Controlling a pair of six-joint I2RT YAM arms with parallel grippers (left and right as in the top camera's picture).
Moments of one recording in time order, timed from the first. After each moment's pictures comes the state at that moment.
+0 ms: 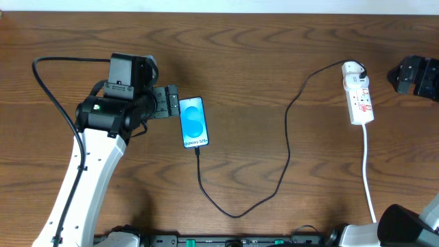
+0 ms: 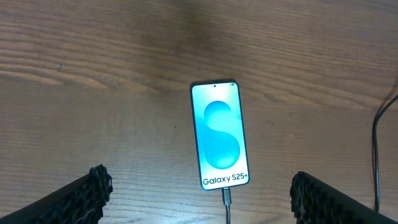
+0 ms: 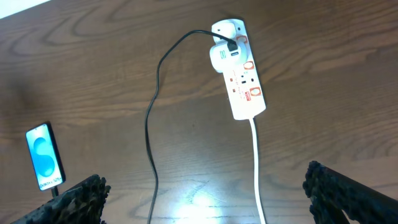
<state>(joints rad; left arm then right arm) -0.18 1.35 1.27 -0.91 0.06 -0.27 -0.44 1.61 2.08 -1.55 -0.30 -0.14</state>
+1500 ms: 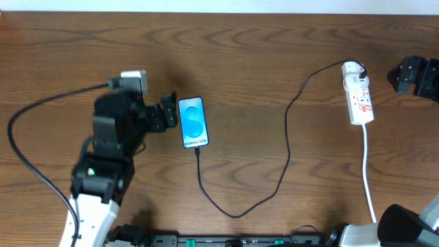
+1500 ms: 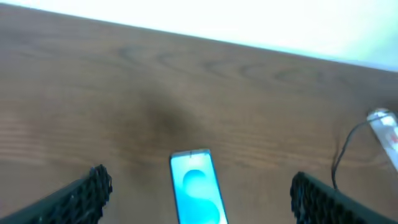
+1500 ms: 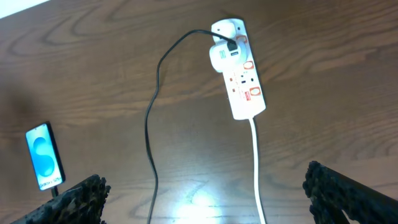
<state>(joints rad) -0.18 0.98 0.88 -0.43 0.07 -0.27 -0.44 1.61 2.08 -1.55 -0.30 -0.14</state>
